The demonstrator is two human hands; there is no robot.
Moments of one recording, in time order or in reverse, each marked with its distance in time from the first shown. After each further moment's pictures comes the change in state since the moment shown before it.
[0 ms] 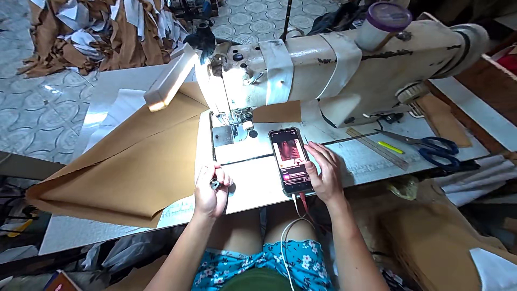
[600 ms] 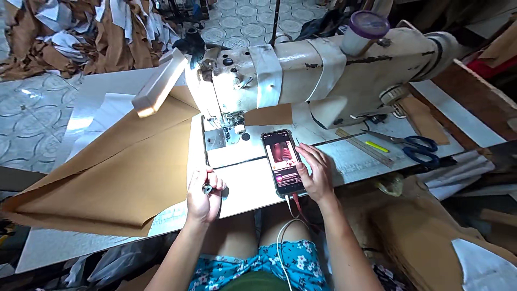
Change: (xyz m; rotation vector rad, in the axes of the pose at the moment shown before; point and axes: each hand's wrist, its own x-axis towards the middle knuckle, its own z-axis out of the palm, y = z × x) left_hand 0.001 -0.002 -0.004 -0.014 -0.018 0.009; right_hand 0.001 -0.003 0.000 -0.022 -0.004 0.010
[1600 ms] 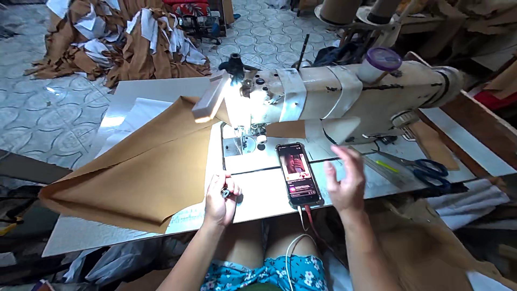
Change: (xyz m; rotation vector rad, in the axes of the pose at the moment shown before) left_hand -0.001 0.001 0.004 -0.057 0.049 -0.032; right_hand 0.029 -0.037 -0.033 -0.017 0.262 -0.188
